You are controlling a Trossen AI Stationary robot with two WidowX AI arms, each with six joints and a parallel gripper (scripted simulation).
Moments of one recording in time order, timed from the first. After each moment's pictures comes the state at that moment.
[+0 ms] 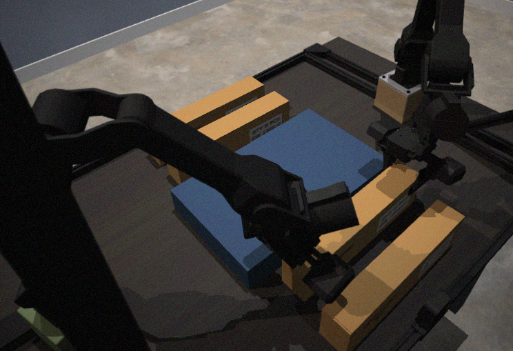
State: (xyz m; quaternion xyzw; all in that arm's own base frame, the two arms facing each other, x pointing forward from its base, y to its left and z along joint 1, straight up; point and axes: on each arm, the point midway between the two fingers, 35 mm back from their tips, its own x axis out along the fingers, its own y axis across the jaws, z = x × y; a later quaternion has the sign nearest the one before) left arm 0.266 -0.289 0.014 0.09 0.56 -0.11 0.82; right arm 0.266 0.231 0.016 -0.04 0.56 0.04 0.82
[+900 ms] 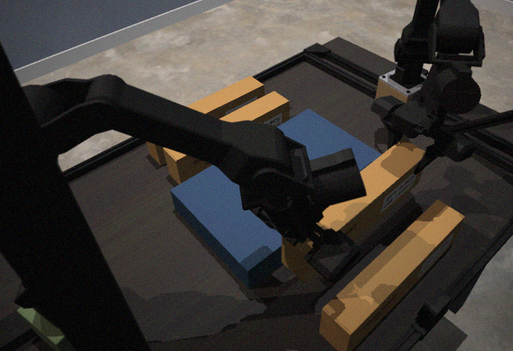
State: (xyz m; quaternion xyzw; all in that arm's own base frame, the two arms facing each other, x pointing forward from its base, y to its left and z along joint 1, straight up) left arm 0.266 -0.289 0.072 0.09 0.56 -0.10 0.82; right arm 0.266 0.231 0.074 -0.04 0.56 0.04 0.82
